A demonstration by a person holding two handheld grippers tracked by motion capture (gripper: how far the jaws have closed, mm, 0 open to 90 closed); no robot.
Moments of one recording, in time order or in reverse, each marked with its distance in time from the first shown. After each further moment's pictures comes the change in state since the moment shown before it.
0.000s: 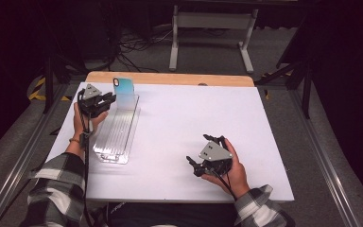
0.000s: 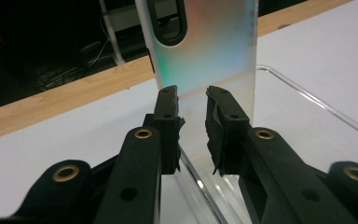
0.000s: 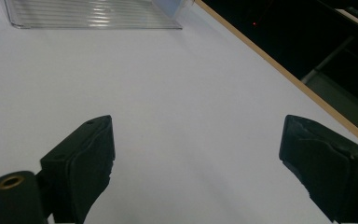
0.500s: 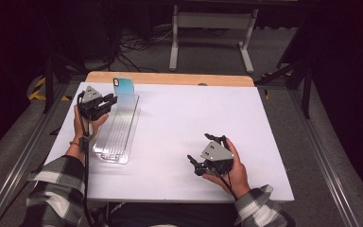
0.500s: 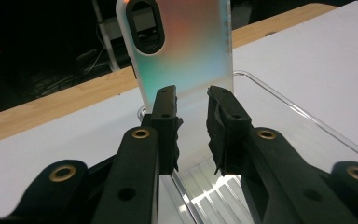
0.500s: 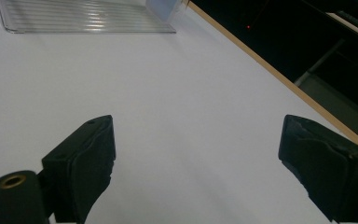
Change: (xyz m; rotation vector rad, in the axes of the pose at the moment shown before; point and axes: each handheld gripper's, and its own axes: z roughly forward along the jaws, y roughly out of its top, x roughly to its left) left arm -0.010 0.000 -0.011 -0.033 -0.024 0.005; right arm -0.002 0.000 -0.003 -0.014 -0.022 0.004
